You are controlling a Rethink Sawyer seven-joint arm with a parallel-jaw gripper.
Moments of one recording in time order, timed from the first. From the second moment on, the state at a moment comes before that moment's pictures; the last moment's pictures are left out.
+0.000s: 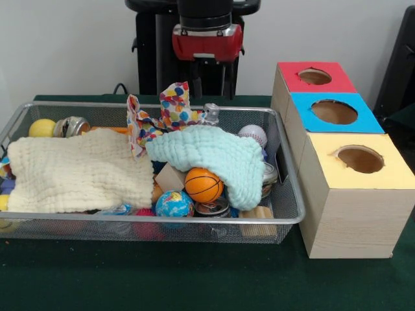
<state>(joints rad) -0.48 -0.84 0.17 2.08 0.06 0.25 1.69</state>
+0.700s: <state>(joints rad) -0.63 -0.77 0.20 2.08 -0.02 0.25 1.69</state>
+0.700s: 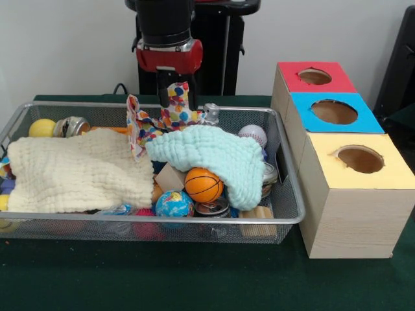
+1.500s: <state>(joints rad) -0.62 -0.74 0.20 2.18 -0.19 0.05 1.69</state>
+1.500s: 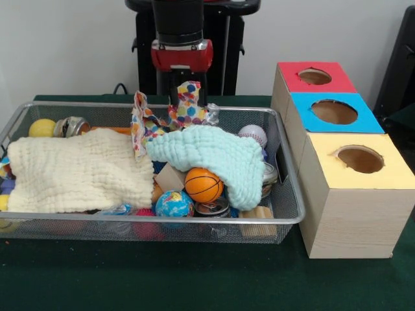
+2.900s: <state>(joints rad) -0.69 -0.49 0.20 2.23 -0.45 -0.45 1.69</state>
